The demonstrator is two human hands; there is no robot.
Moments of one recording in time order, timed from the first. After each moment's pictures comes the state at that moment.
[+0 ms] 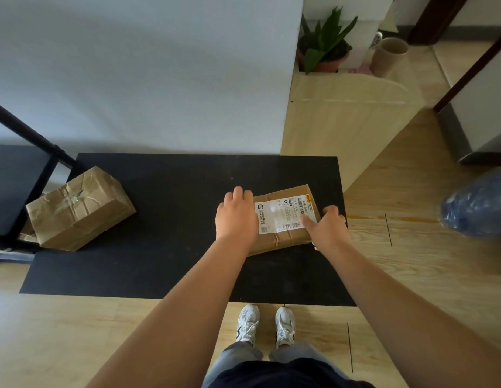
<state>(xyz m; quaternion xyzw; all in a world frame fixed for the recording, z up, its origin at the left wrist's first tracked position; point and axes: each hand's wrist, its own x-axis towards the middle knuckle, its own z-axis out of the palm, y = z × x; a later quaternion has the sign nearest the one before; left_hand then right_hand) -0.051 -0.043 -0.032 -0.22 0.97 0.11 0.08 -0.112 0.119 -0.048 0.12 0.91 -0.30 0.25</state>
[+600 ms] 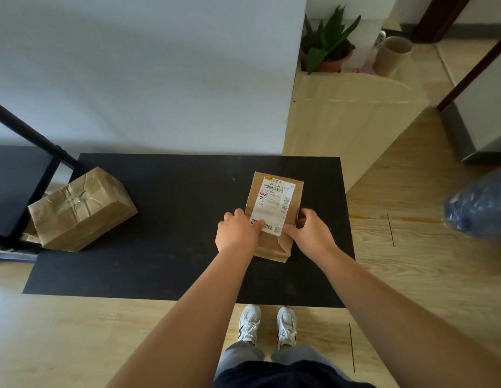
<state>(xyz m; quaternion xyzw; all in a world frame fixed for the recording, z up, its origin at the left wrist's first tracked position) -0.044 -0.039 -0.046 -0.39 0.87 0.24 0.18 -0.098 0.097 -0.050 0.02 0.89 -0.33 0.30</state>
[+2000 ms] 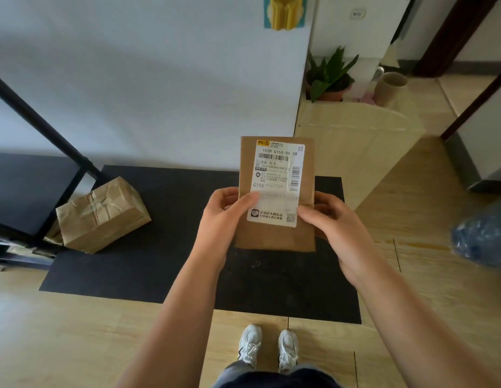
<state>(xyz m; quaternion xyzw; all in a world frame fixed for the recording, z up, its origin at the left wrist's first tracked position) 0.001 -0.047 0.072 -0.36 0.65 0.67 -0.06 -0.077 0.129 0.072 -0.02 0.73 -0.62 0.29</state>
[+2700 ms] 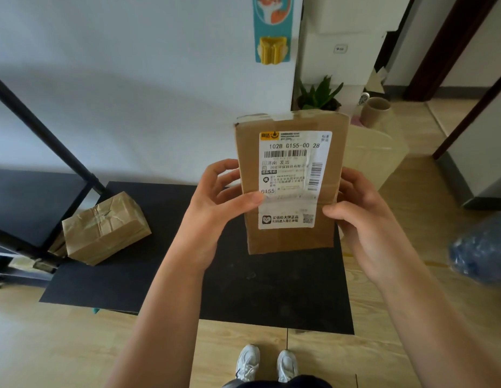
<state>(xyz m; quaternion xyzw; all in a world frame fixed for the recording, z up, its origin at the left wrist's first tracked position) 0.016 -0.041 0.135 -0.17 0.67 0.71 -0.11 -0.078 0.170 0.131 -0.14 0.61 -0.74 0.24</state>
